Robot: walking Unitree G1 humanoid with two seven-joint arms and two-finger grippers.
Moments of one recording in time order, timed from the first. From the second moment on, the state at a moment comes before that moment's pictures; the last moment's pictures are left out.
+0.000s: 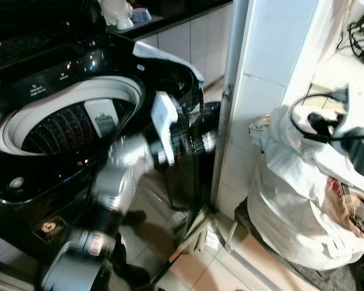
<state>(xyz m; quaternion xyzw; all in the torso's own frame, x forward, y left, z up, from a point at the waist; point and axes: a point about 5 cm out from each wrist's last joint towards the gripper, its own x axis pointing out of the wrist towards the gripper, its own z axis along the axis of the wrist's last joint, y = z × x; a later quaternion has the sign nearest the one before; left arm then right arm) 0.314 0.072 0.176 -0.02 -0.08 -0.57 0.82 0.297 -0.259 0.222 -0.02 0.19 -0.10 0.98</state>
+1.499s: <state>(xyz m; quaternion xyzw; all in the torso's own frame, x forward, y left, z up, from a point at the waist) 0.283 0.060 0.184 0.01 -0.06 -0.62 0.78 0.295 -0.278 0.182 0.06 0.24 -0.10 0.96</state>
